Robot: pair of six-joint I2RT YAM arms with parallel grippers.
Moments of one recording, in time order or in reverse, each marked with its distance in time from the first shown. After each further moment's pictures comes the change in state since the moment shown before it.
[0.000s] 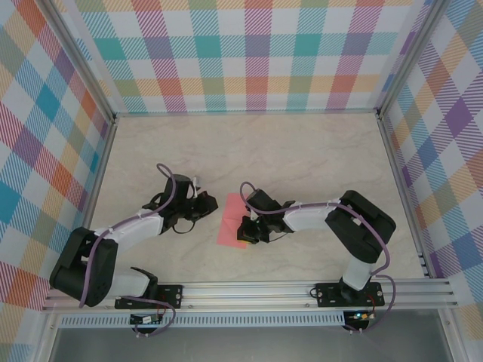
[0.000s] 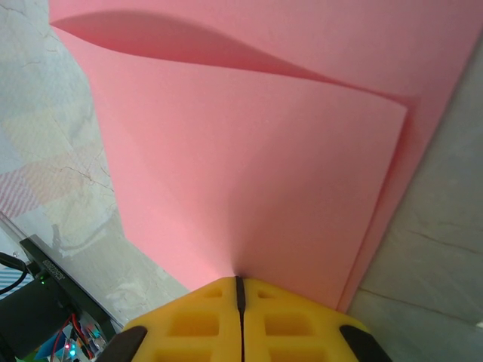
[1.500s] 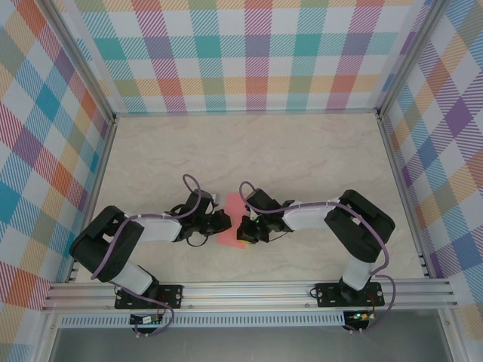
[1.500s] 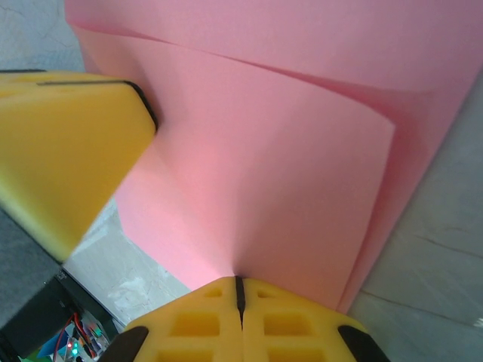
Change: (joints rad) left arm -0.179 0.211 -0.051 0.174 -0.081 0.010; right arm -0.002 0.008 0.010 -0.010 -0.008 0.000
